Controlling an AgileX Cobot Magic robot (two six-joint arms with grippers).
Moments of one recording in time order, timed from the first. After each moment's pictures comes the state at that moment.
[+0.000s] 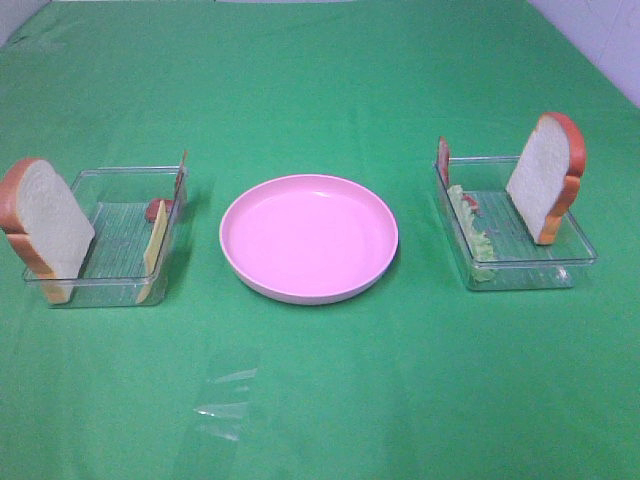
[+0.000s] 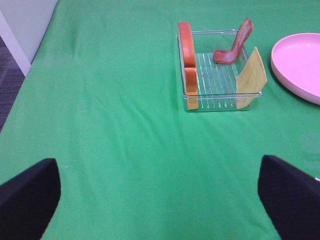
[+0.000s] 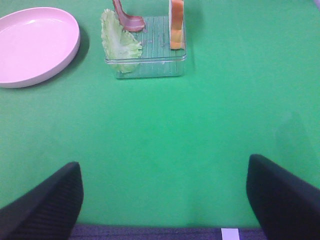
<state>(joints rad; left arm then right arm) 0.00 0.00 -0.51 0.02 1.08 -0.01 0.00 0.00 -0.46 0.03 1.11 -0.01</state>
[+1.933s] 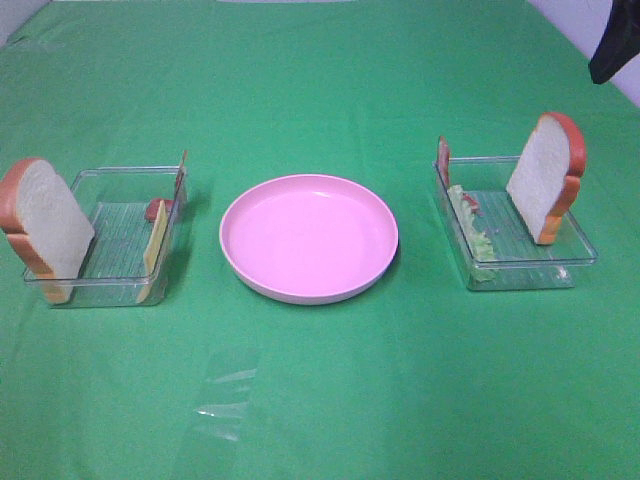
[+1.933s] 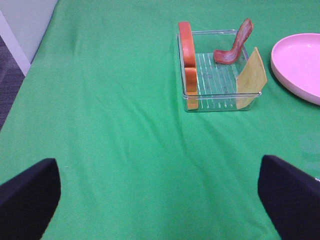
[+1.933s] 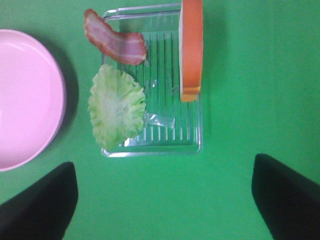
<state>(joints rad) 0.00 0.00 -0.51 0.02 1.08 -0.02 0.00 1.56 -1.44 0.05 1.08 -0.01</state>
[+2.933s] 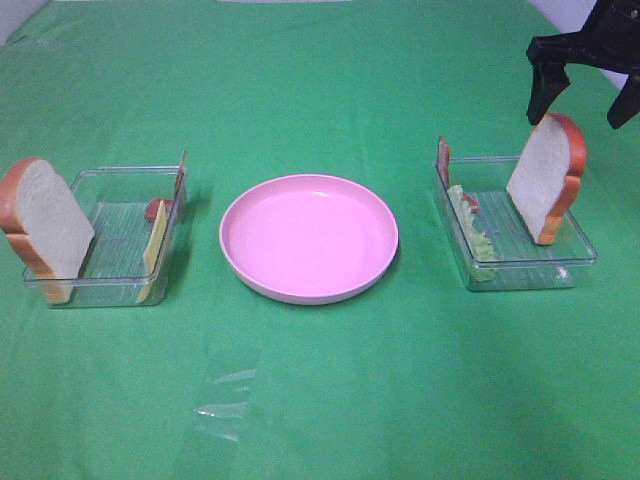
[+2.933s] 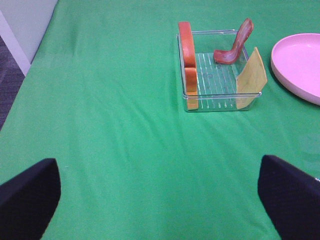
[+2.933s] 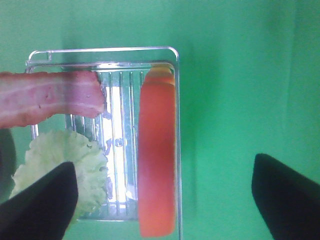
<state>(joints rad) 0.00 0.00 -0.51 0.02 1.08 -0.02 -0.05 2.15 -1.94 0.06 1.21 -0.06</state>
